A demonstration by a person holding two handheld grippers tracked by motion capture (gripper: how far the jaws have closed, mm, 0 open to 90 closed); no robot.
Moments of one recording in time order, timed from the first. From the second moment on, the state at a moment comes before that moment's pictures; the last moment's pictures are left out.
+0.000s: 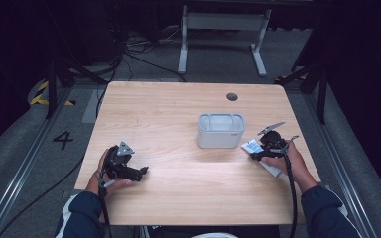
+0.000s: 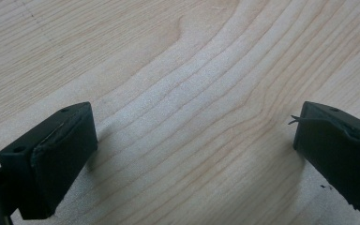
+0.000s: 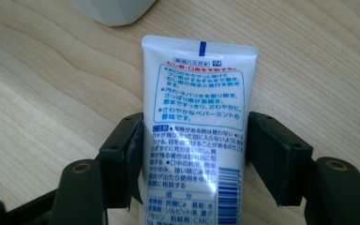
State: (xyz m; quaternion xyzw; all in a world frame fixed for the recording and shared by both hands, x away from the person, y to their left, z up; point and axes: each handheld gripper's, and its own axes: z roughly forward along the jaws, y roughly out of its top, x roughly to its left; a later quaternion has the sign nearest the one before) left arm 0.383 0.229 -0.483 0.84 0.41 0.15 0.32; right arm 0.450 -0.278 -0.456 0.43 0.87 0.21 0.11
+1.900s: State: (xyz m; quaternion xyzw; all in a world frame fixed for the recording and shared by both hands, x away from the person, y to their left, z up) left arm 0.382 0.230 -0.484 0.84 0.41 0.15 0.32; right arm 0.431 -0.320 -0.411 0.40 0.86 0.30 0.11
